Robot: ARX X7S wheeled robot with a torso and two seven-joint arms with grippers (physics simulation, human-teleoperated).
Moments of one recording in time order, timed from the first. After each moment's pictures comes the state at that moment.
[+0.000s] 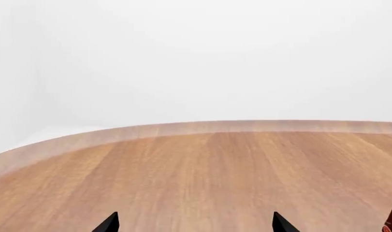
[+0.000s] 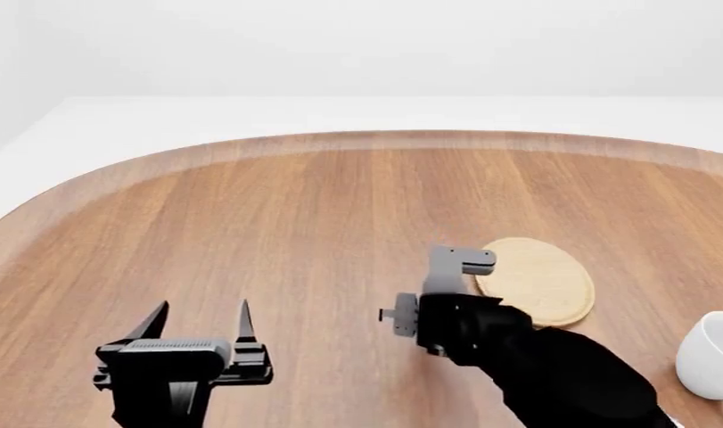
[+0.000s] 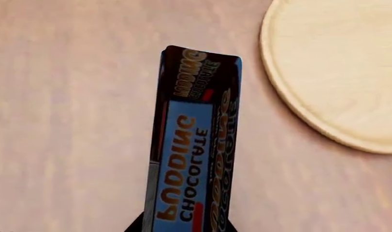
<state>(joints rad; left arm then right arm) 0.04 -0.33 0.18 0.34 -0.31 -0.18 -0.30 1.14 0.03 -1.72 1.18 1.96 0.31 0.56</state>
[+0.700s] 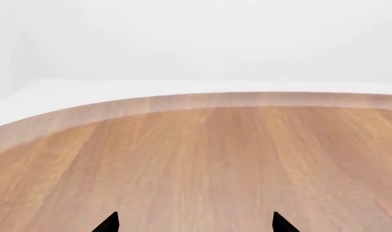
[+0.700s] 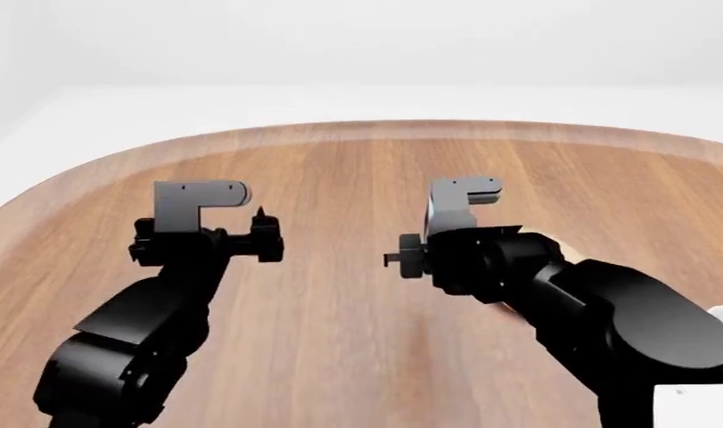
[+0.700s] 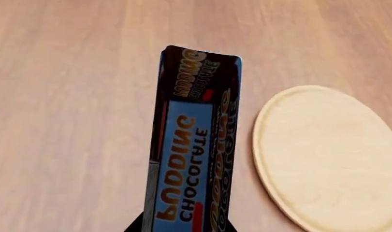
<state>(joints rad) -0.64 -0.29 0.20 0.00 -0.49 -0.74 -0.29 1.36 0.13 -1.74 1.01 1.90 0.41 0.55</state>
